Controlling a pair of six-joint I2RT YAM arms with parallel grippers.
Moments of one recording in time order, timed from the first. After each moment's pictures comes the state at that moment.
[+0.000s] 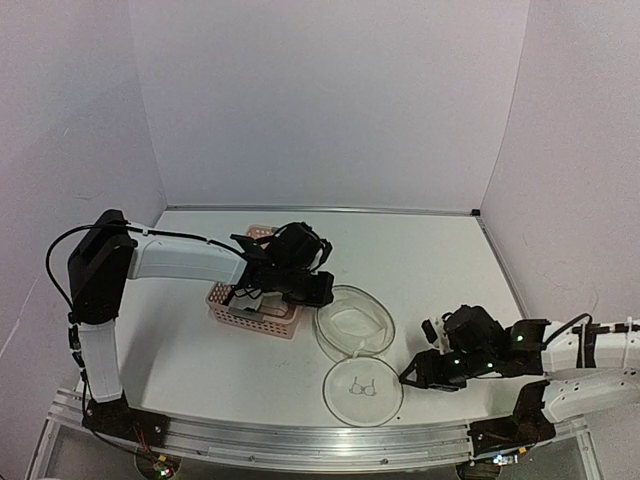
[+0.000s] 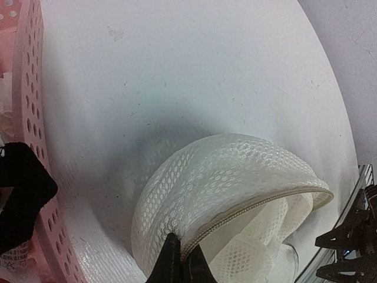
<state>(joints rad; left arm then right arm) -0.96 1.94 1.38 -0.27 0.08 -0.63 0.95 0.97 0.35 -0.32 -0.15 0.93</state>
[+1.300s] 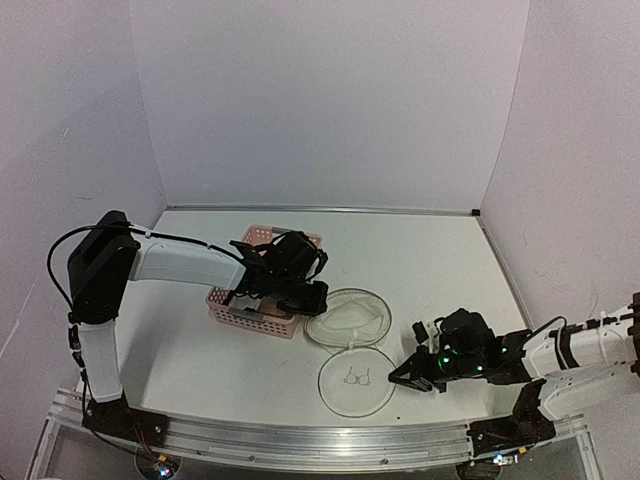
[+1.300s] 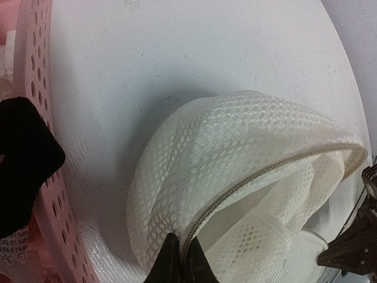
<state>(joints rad) -0.96 1.94 1.32 -0.27 0.08 -0.62 0.90 1.15 0.22 0.16 -0.30 1.12</state>
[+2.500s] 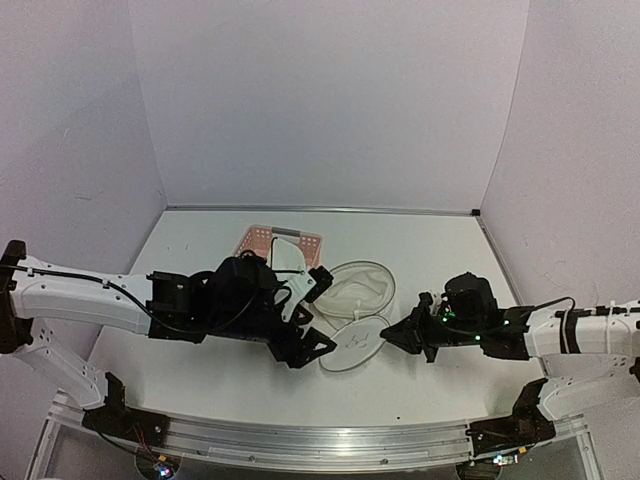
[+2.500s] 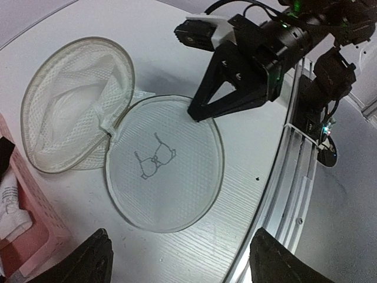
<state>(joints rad) -1.24 1.40 0.96 -0.15 0.00 -0.24 0.81 1.14 0.40 0.16 -0.31 1.47</state>
